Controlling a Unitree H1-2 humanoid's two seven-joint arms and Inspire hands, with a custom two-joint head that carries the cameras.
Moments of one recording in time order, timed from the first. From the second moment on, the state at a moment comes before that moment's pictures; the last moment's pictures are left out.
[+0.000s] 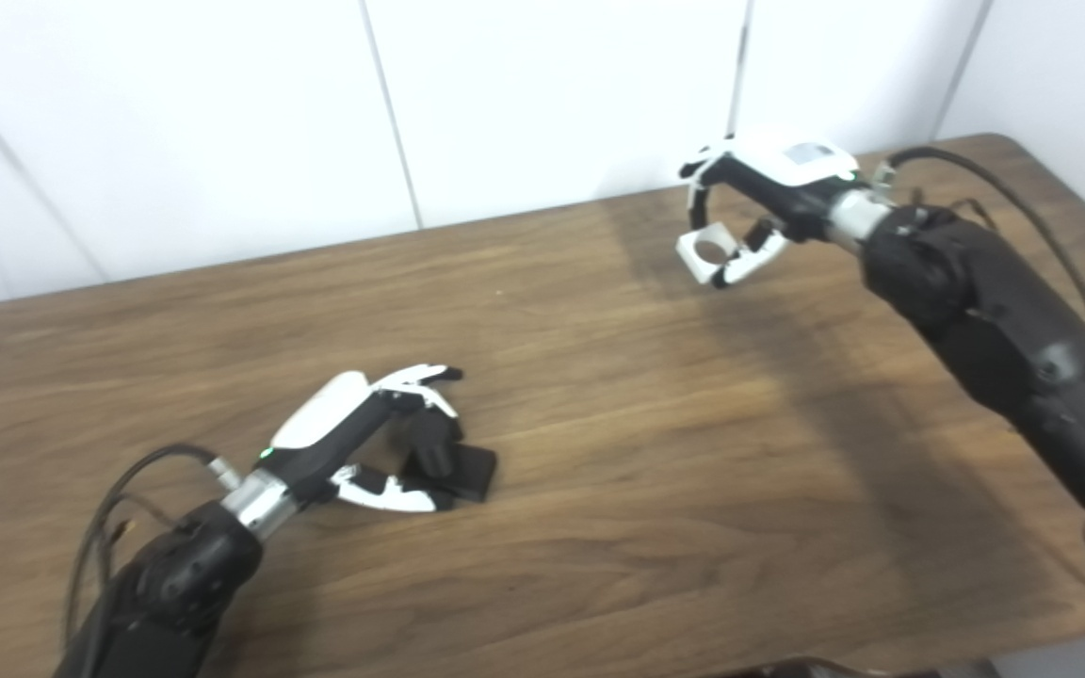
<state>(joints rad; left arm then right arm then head) -0.38 0.42 -0.37 0.28 0.36 -0.38 -0.29 -0.60 -0.65 0.30 0.19 -0.66 -0.10 0.25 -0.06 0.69</state>
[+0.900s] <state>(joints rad) -0.43 0.39 -0.37 0.29 0.32 -0.32 -0.36 -0.57 -0.54 0.28 -0.17 -0.46 -0.14 0.46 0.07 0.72</state>
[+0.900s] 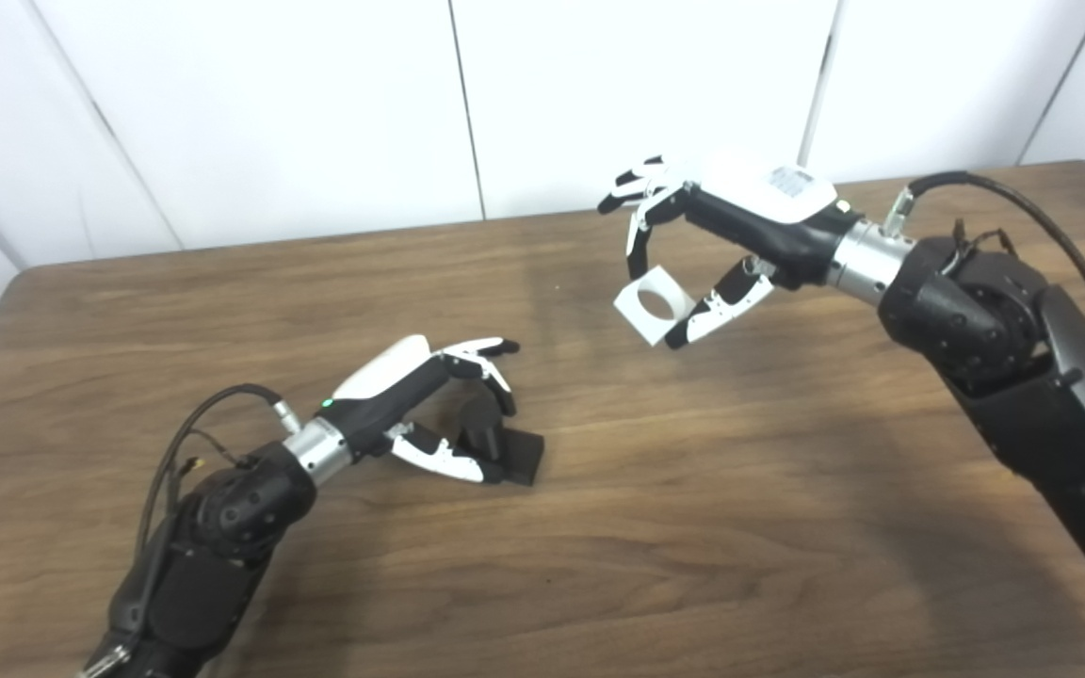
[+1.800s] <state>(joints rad) -0.45 0.35 -0.42 0.34 0.43 -0.32 -0.23 -0.58 -0.38 0.33 -0.21 -0.43 -0.13 0.54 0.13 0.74</state>
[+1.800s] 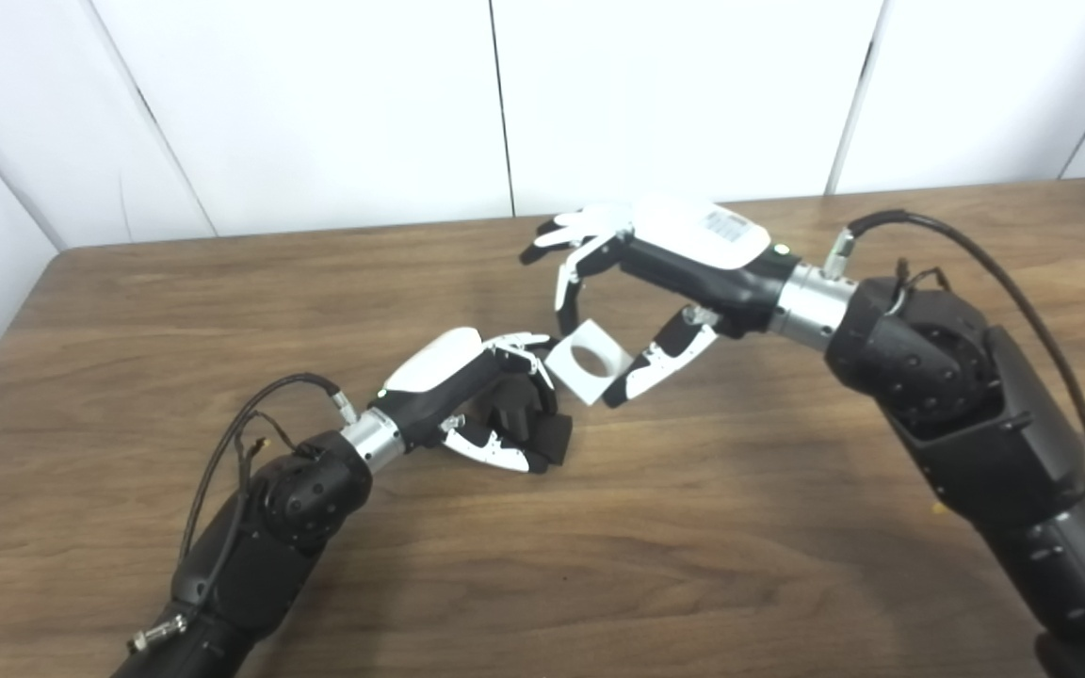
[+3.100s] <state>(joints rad) -0.39 0.31 -0.37 0.33 0.37 -0.27 -0.17 -0.63 -0.35 0.36 -0.09 -0.44 -0.14 0.56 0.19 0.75</state>
